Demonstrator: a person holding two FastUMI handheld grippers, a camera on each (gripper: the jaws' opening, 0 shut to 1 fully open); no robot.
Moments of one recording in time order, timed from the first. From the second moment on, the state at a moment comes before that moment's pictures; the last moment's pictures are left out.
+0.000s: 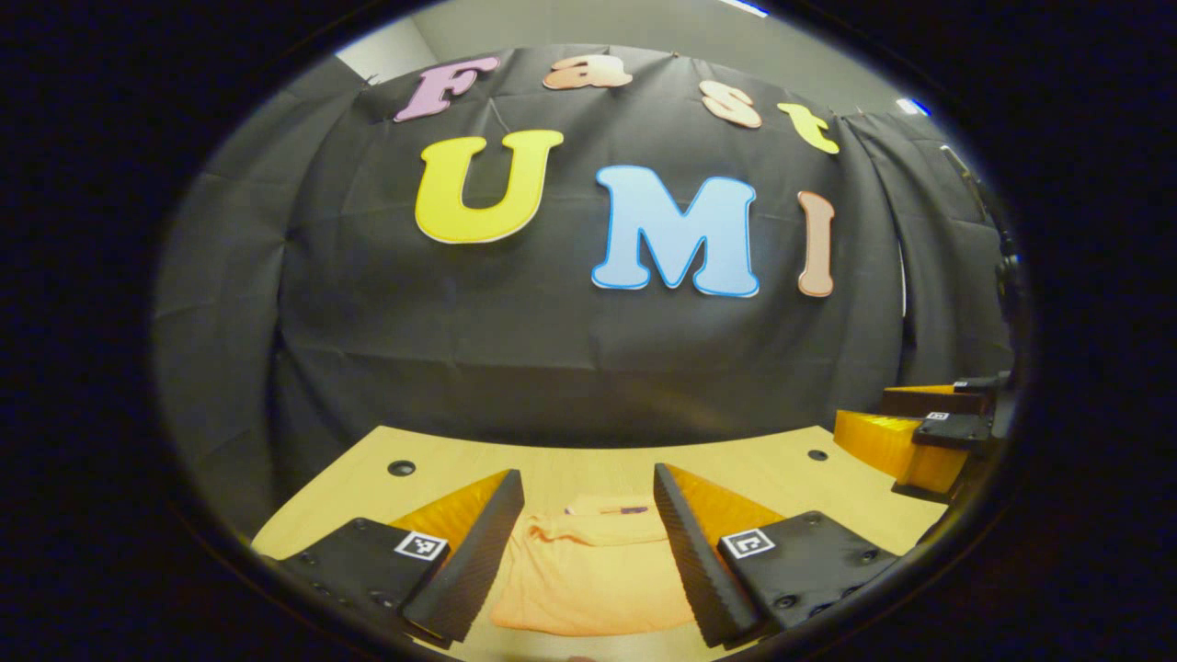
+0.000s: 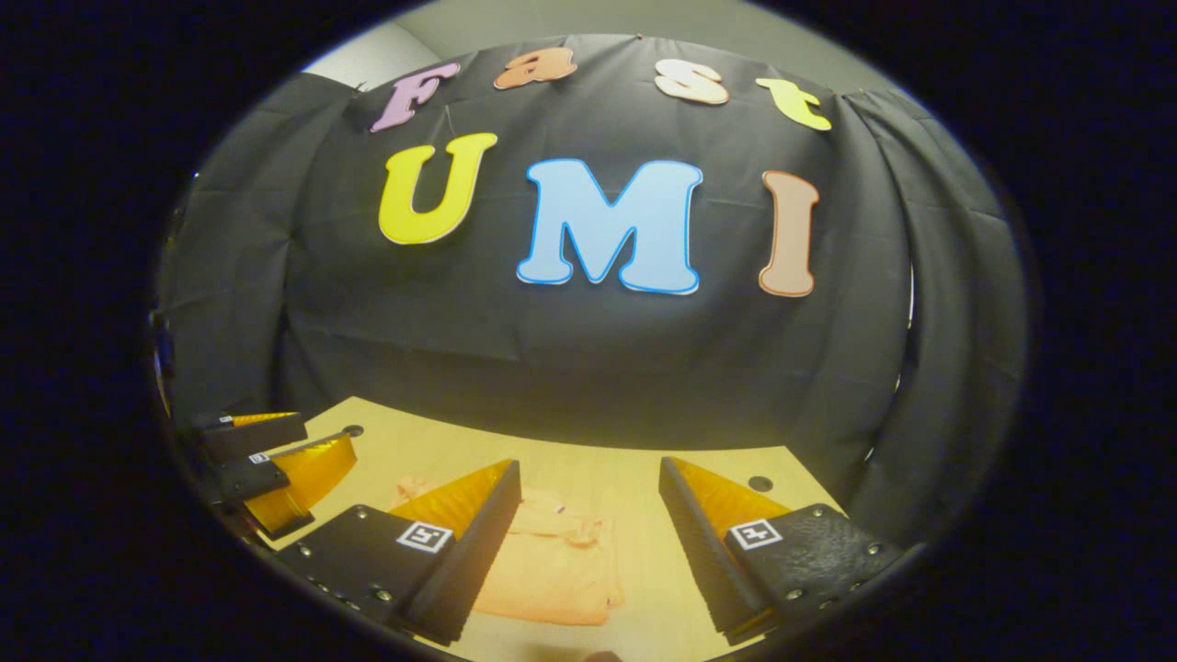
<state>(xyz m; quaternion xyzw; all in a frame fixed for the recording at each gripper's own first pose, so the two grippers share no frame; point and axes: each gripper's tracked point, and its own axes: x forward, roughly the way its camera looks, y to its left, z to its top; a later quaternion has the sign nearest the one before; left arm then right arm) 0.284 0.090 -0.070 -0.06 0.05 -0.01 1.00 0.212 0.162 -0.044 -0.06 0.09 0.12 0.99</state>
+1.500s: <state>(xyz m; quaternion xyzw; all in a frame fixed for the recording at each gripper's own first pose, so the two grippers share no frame) 0.181 0.076 0.004 -0.07 0.00 -0.02 1.00 0.111 0.128 0.009 -0.08 0.03 0.07 0.99</state>
